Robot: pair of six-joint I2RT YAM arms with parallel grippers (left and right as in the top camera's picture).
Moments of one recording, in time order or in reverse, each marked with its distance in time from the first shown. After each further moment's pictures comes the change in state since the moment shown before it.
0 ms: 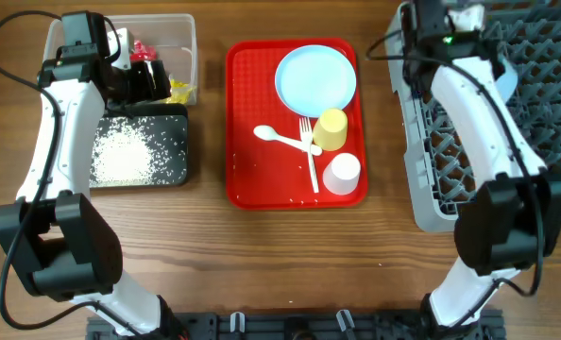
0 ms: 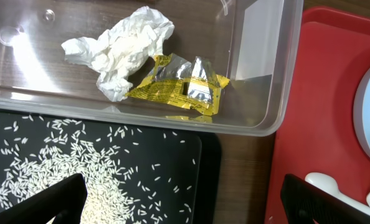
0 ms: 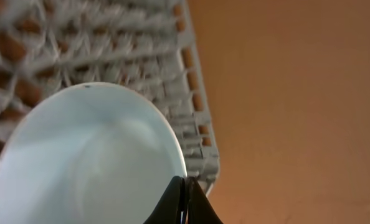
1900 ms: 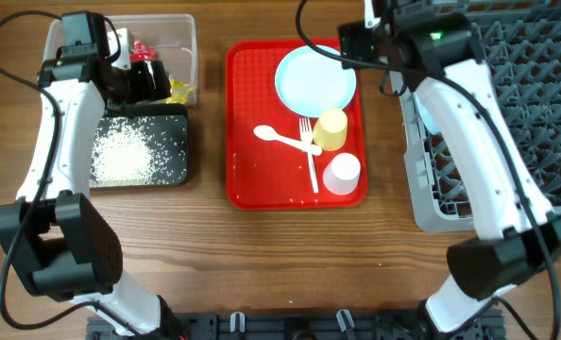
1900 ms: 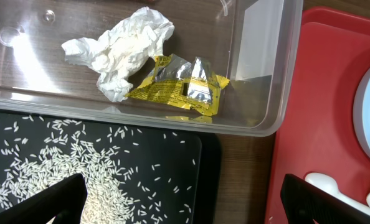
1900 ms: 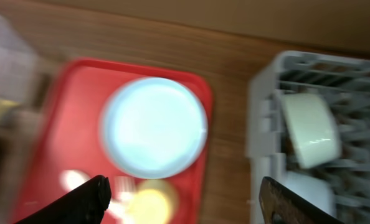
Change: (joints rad) left arm 0.000 0.000 0.000 0.000 0.000 0.000; right arm 0.203 -0.094 0.330 -0.031 -1.044 0.136
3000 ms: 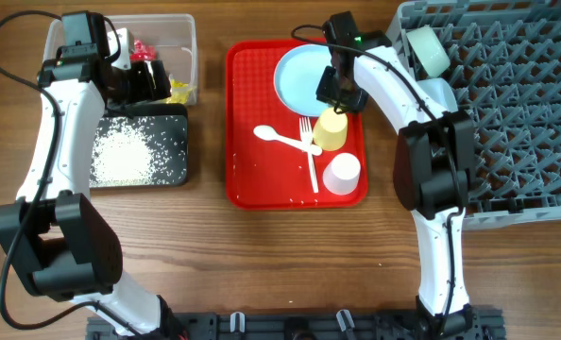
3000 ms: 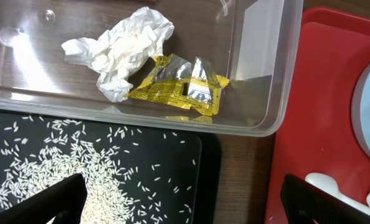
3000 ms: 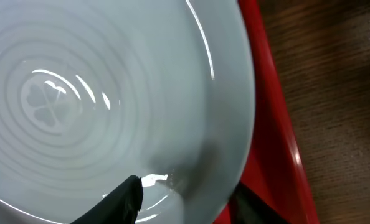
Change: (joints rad) left arm 0.000 0.000 0.000 0.000 0.000 0.000; right arm -0.030 0.553 -0.004 0.030 -0.104 0.569
